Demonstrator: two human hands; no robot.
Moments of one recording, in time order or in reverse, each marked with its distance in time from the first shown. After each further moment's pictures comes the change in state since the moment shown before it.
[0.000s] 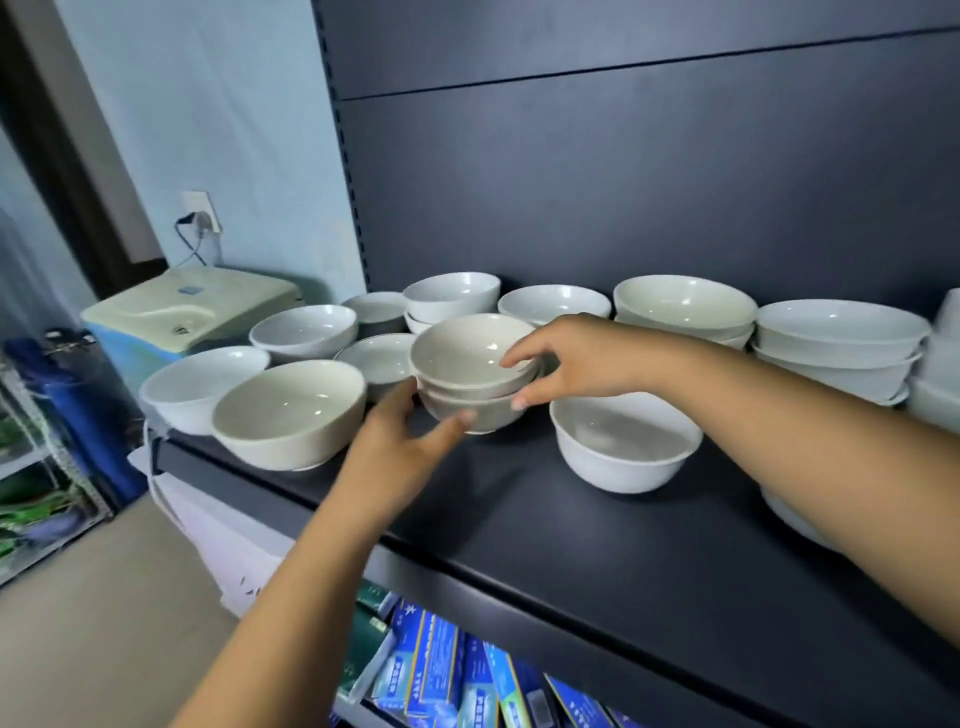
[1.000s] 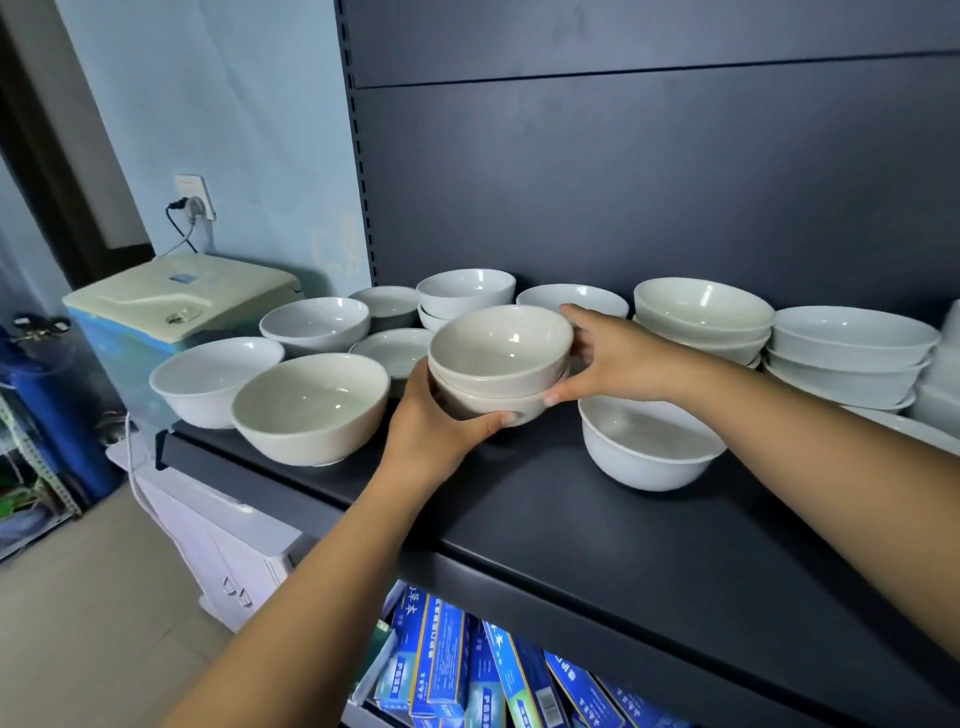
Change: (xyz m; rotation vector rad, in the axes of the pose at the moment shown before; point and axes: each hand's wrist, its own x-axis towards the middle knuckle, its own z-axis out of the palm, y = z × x) left_hand 0.029 -0.035 0.009 -0.144 0.058 0.008; right_hand 0.022 0.025 0.025 0.402 0.125 0.065
